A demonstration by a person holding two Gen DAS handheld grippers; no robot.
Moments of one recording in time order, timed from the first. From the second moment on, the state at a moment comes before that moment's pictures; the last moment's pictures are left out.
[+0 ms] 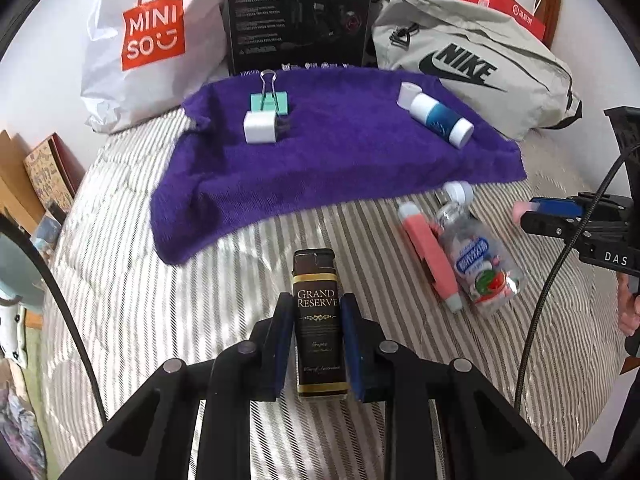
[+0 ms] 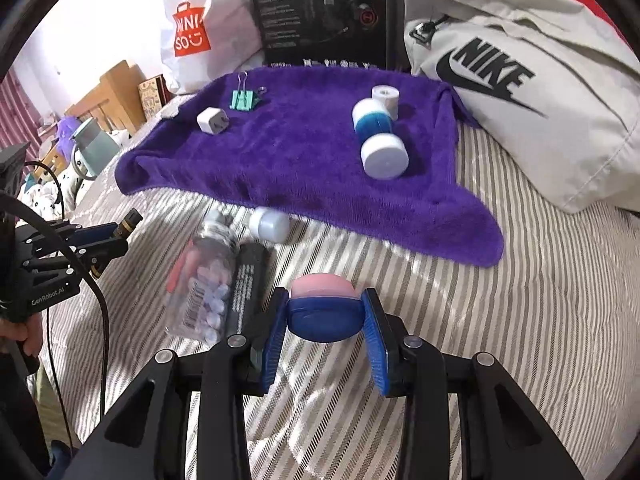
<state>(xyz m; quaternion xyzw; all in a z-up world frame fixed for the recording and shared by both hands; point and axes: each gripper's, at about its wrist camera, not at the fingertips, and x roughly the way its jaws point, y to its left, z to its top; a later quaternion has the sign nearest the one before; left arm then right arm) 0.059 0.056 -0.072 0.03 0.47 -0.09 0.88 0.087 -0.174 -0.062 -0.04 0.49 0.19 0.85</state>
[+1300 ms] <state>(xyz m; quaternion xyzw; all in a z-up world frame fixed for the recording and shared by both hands) 0.204 0.041 -0.073 0.05 0.47 -0.14 0.87 0.216 -0.119 -0.074 -0.07 0.50 0.24 0.83</state>
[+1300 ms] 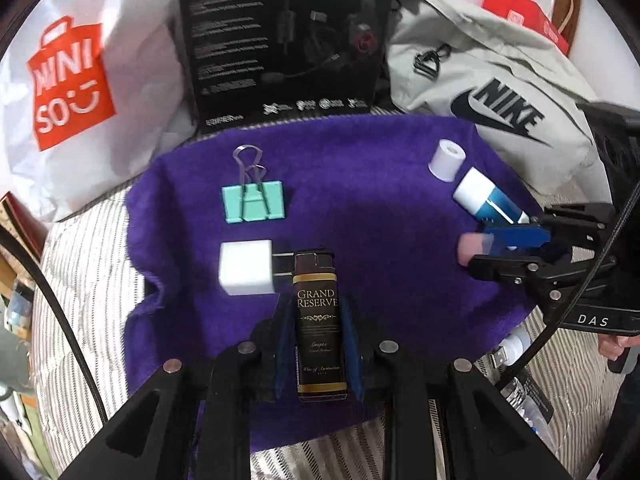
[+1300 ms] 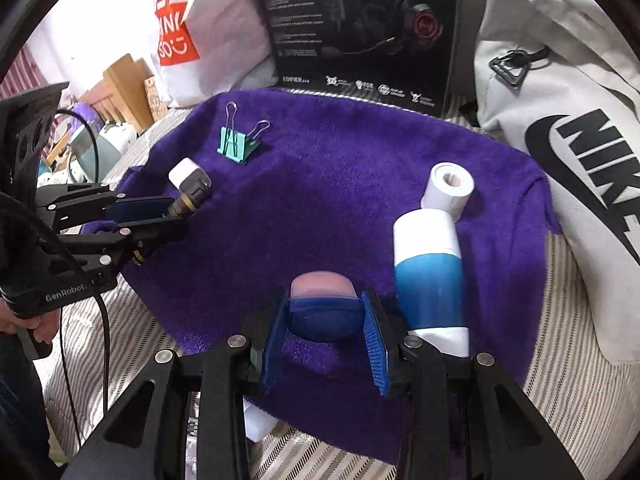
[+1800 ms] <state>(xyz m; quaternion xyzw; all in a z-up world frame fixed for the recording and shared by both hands) 0.206 0.043 -0.085 0.07 0.48 -0.14 0.86 0.219 -0.116 -0.080 -0.08 0.50 0.24 0.83</state>
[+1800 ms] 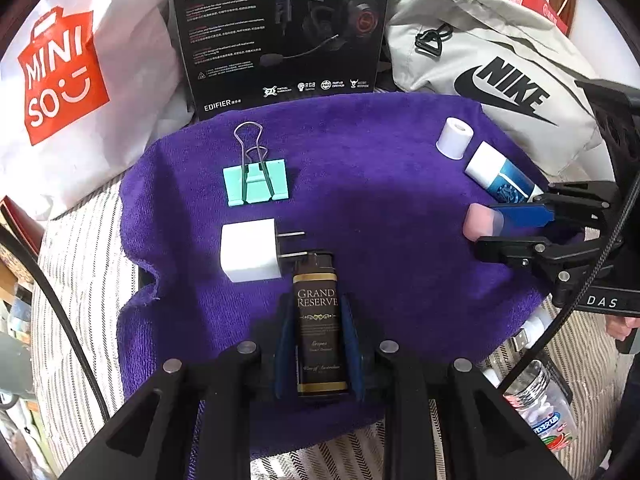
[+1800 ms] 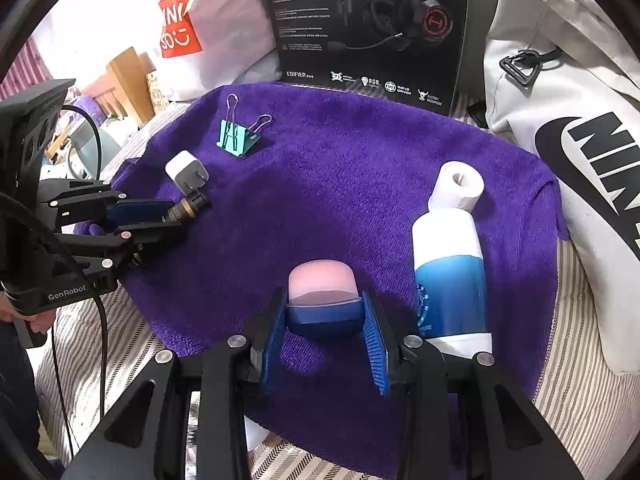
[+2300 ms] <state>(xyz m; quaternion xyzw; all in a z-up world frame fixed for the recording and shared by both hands) 0.200 0.051 -0.081 0.04 0.49 -0.11 0.86 0.214 -0.121 -0.077 -0.06 0.52 0.24 0.82</state>
